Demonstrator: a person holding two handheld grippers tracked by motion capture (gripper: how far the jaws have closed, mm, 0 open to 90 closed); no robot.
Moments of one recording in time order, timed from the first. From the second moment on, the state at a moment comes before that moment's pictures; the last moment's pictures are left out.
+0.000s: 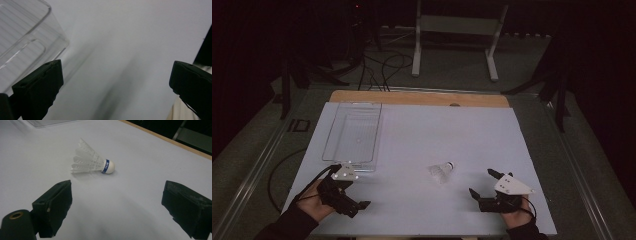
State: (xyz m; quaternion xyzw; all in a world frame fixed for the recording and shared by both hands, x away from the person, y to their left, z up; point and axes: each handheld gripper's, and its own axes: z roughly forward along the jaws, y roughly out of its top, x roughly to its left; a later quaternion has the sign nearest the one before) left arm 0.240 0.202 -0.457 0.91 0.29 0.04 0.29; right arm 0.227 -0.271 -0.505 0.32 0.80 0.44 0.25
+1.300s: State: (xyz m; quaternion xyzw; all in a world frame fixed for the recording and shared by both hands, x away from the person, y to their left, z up) left arm 0.258 0.159 -0.441 0.94 0.26 -0.01 0.22; right arm 0.228 -0.271 -0.507 0.32 0.80 0.44 0.24
